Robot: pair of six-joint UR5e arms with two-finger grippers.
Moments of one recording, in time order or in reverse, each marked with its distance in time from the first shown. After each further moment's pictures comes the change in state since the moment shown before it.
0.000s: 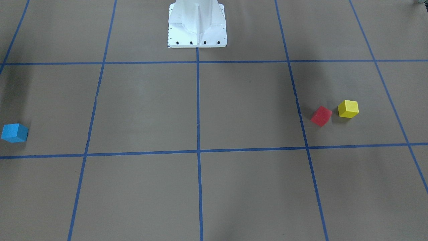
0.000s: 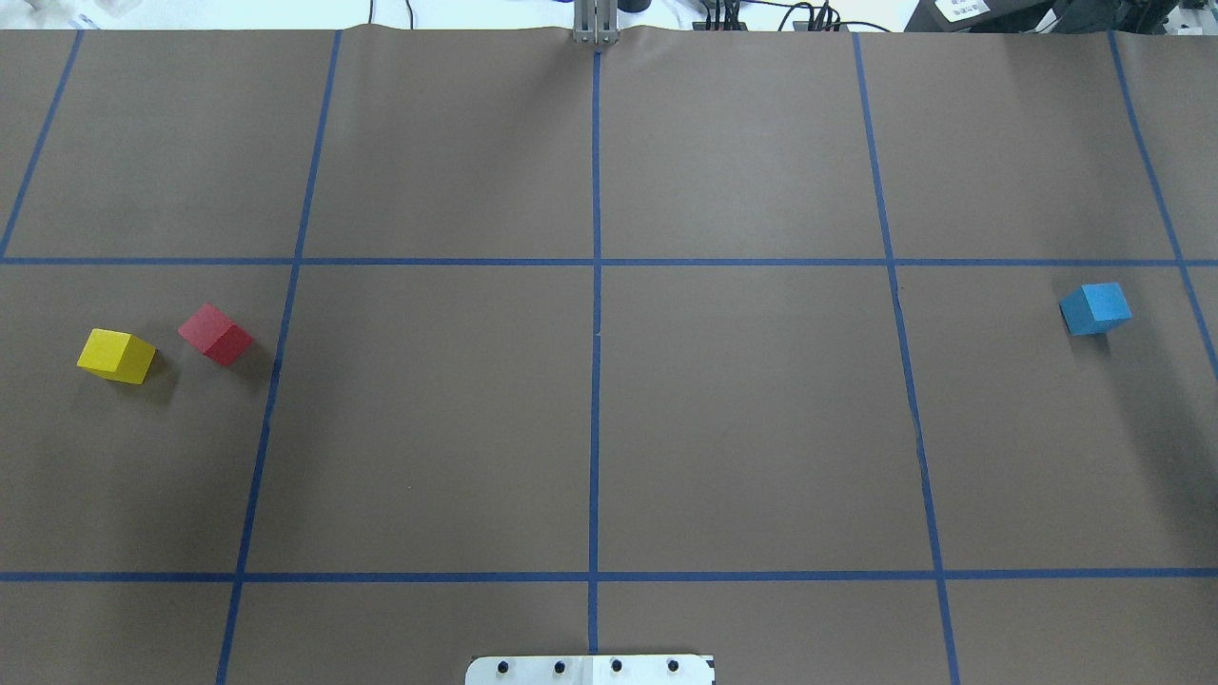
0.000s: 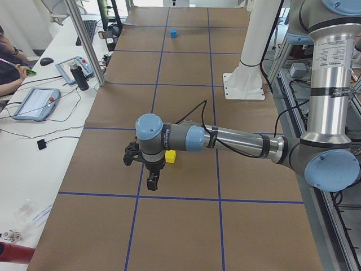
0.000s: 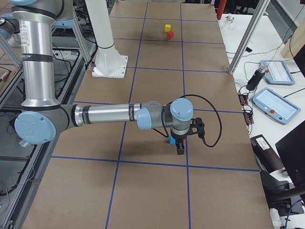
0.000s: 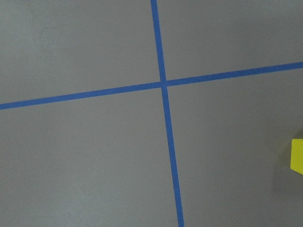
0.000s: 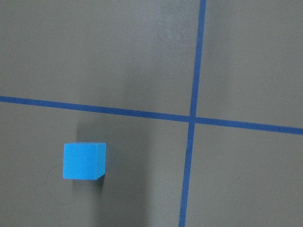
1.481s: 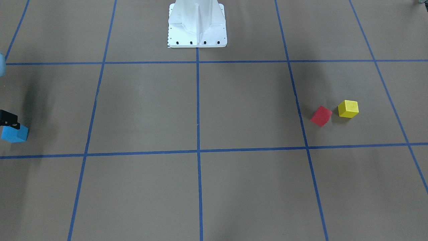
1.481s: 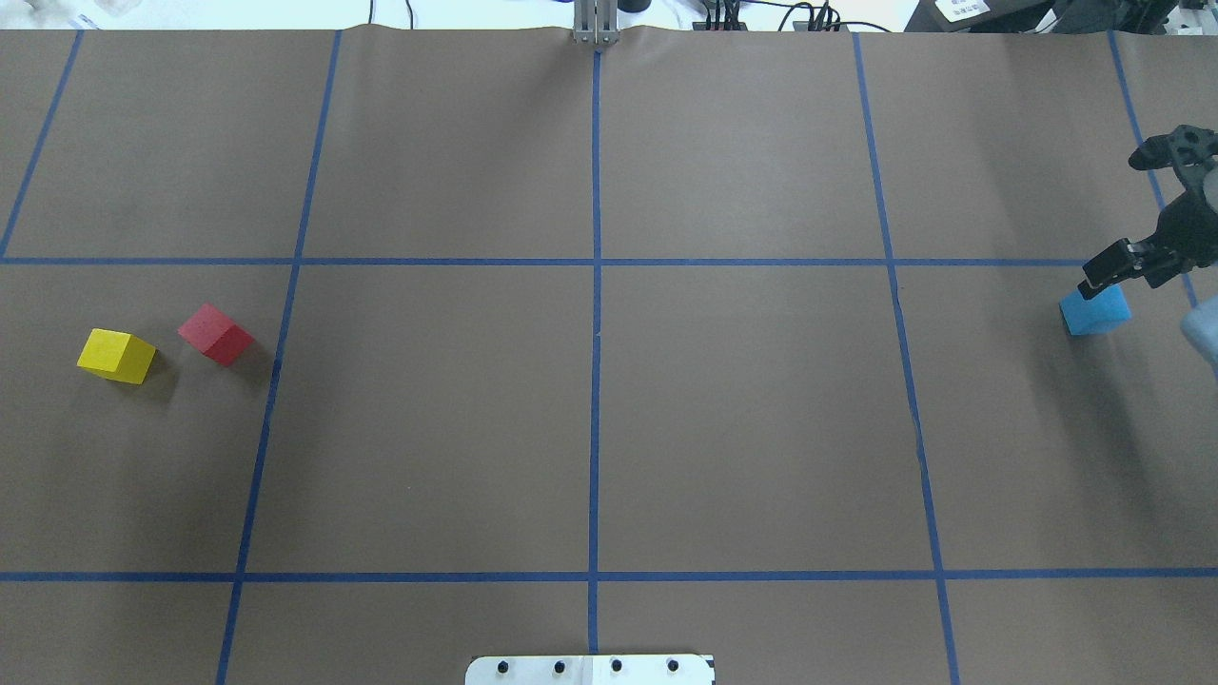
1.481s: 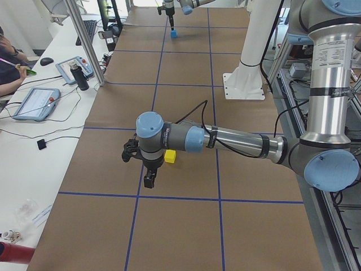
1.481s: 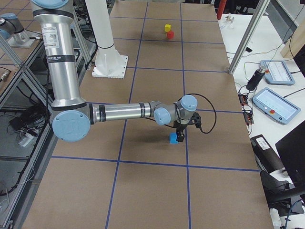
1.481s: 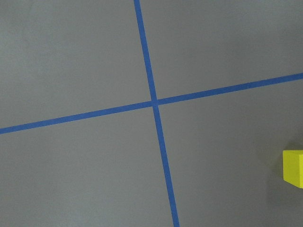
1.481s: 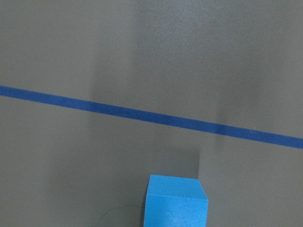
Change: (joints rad) left arm 0.001 -0.001 0.002 -0.053 -0.002 -0.003; right arm -0.352 0.107 -0.162 0.166 -0.092 0.285
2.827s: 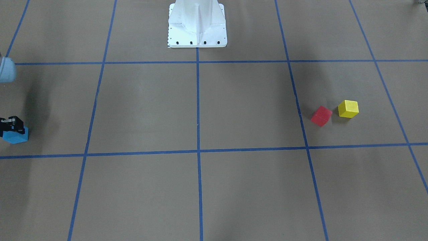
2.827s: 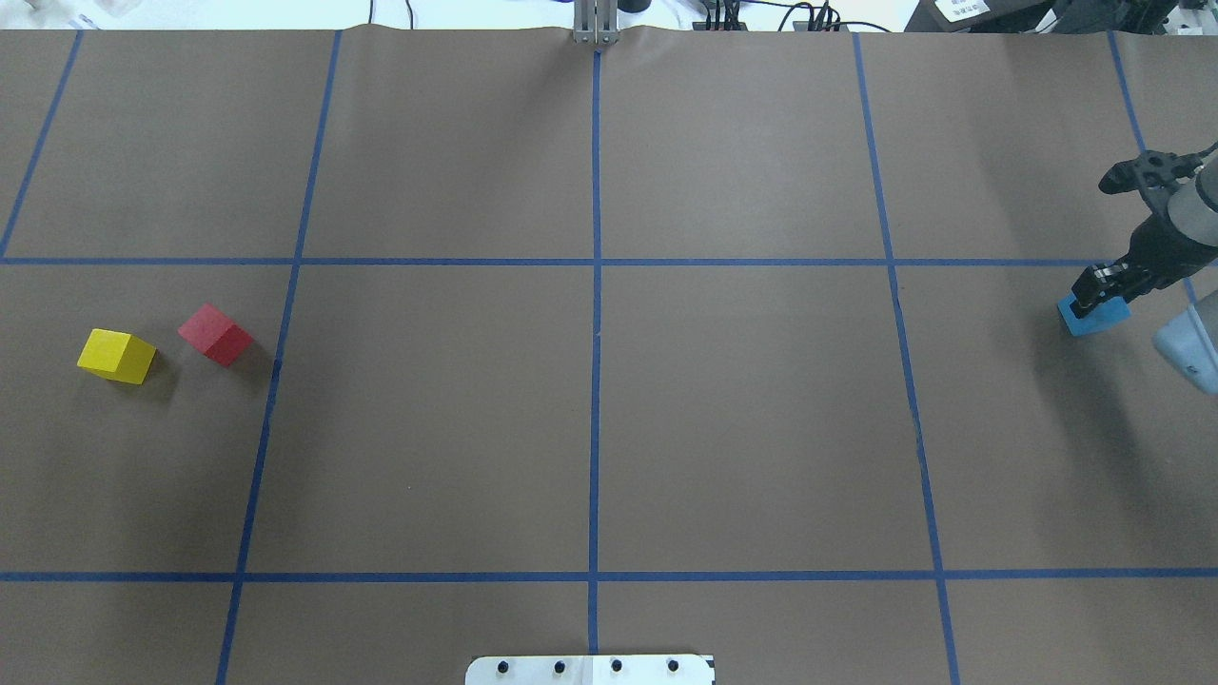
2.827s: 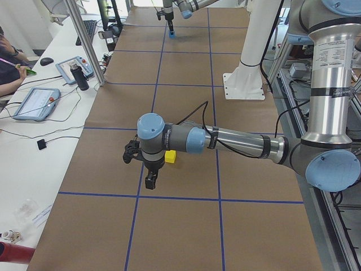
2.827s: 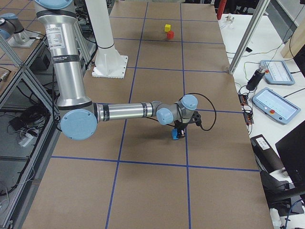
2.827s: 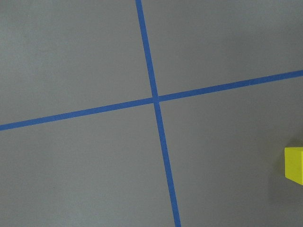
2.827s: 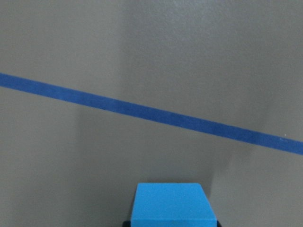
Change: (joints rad) left arm 0.000 0.008 -0.001 -0.001 0.000 0.002; right arm -0.031 0.049 -0.029 0.035 -0.005 -0.002
